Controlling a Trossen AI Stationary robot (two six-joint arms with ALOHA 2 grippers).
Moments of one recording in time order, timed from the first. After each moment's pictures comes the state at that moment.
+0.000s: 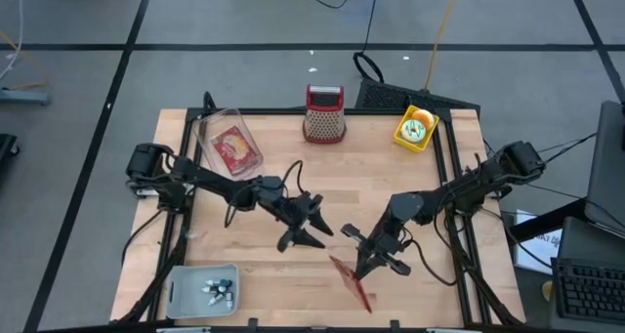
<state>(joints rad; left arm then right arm) -0.14 1.72 0.87 0.84 0.50 -0.36 0.34 1.48 0.75 0.81 -0.66 -0.18</state>
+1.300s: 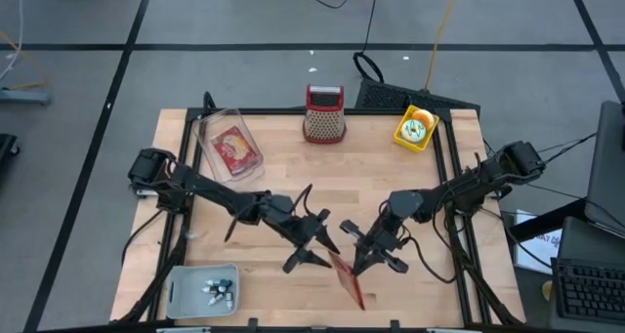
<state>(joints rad) -0.26 1.77 1.04 0.62 0.37 -0.16 0.32 1.48 0.75 0.81 -0.66 -0.18</state>
